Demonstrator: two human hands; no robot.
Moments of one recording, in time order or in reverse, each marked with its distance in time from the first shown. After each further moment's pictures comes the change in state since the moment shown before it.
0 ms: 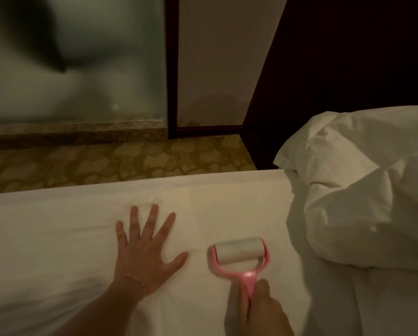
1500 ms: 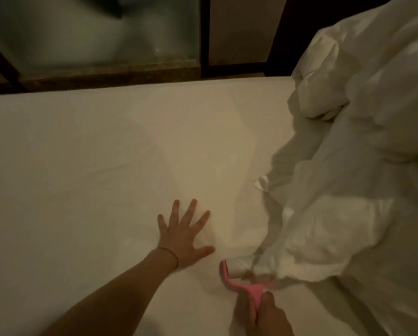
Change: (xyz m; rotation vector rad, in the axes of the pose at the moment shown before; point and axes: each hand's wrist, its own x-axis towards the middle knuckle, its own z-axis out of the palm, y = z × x) left_hand -0.439 0.033 -0.076 -0.099 -0.488 0.066; right_hand -0.439 0.195 -0.060 0.298 -0.340 -0.053
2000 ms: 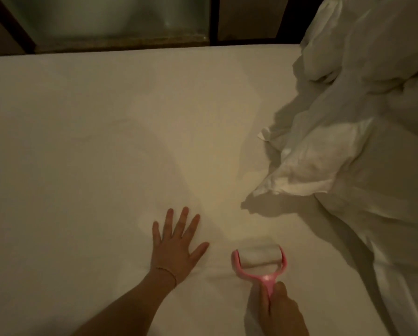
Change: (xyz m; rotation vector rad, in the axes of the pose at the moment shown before) left_hand -0.173 0.020 0.121 0.022 0.204 -0.129; right_hand -0.129 0.070 -0.003 -0.151 -0.017 0.160
